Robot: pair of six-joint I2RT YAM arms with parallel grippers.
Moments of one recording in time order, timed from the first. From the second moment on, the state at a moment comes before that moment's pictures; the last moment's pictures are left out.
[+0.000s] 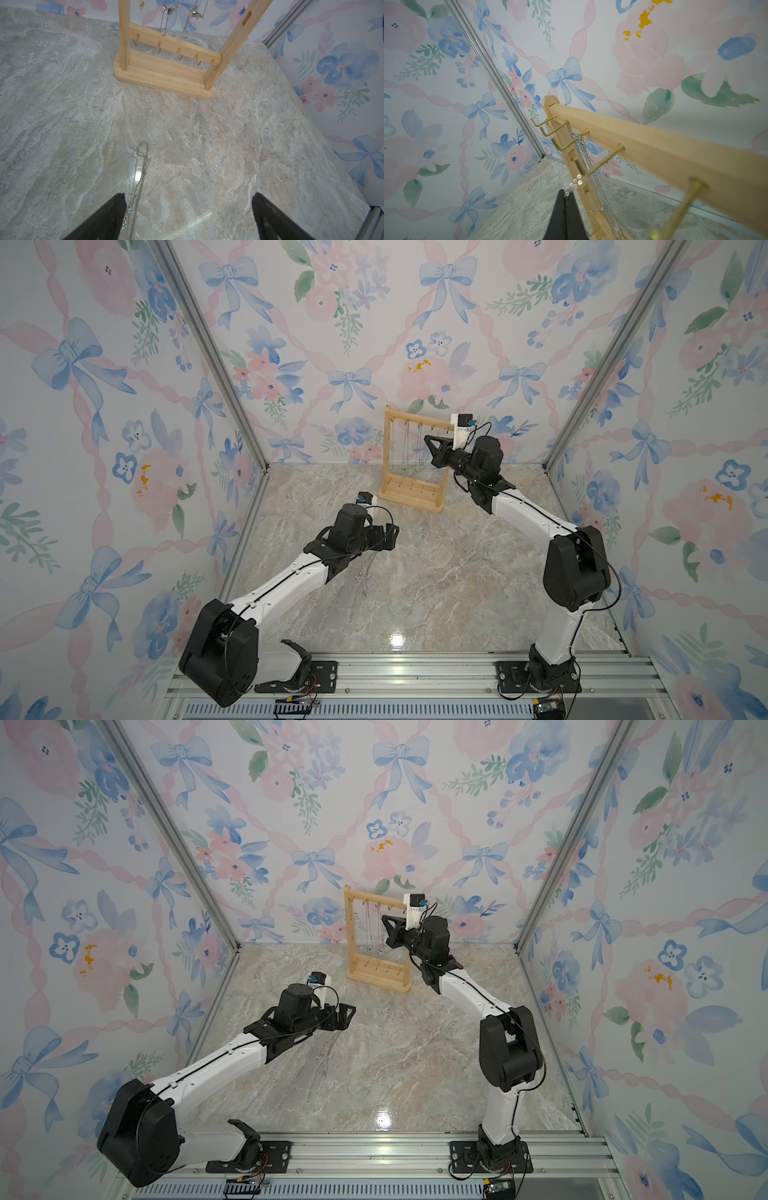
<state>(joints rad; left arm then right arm) -0.53 1.30 0.85 -0.13 0.07 -0.39 0.37 1.89 1.53 0.42 -0.37 0.42</state>
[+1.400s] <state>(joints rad) -0.53 1.31 0.85 -0.13 0.07 -0.39 0.36 1.82 1.46 0.61 -0.43 0.58</state>
